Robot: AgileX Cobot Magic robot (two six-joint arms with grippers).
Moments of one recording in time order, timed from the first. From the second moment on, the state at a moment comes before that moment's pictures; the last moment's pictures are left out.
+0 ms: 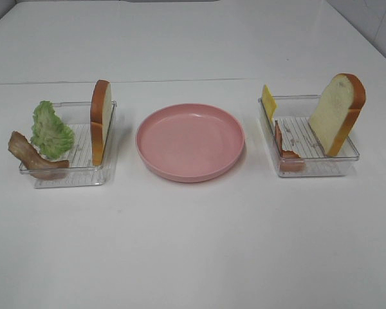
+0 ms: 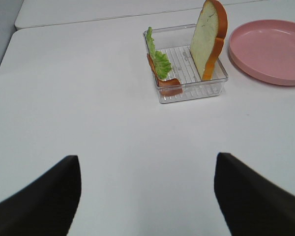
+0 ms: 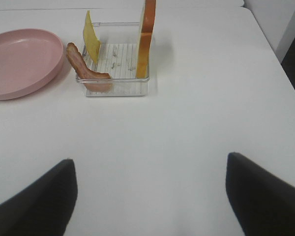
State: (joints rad) left arm 0.01 0.00 -0.50 -0.09 1.06 0.09; right arm 0.01 -0.01 -0.50 0.04 1.07 -0.02
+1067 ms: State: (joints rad) left arm 0.01 0.17 -0.59 -0.10 0.77 0.05; right arm 0.01 -0.01 -0.50 0.04 1.07 -0.02
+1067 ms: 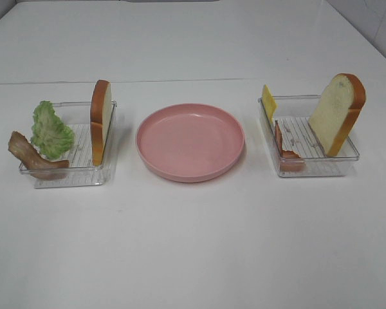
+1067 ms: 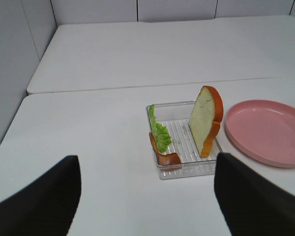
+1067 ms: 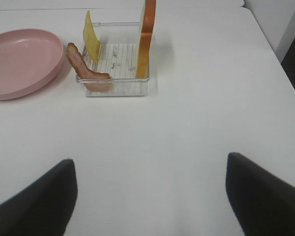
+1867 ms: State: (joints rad) left arm 0.01 1.37 -1.17 -0.25 0.98 0.05; right arm 0.01 -0.01 -0.50 0.04 1.07 -0.02
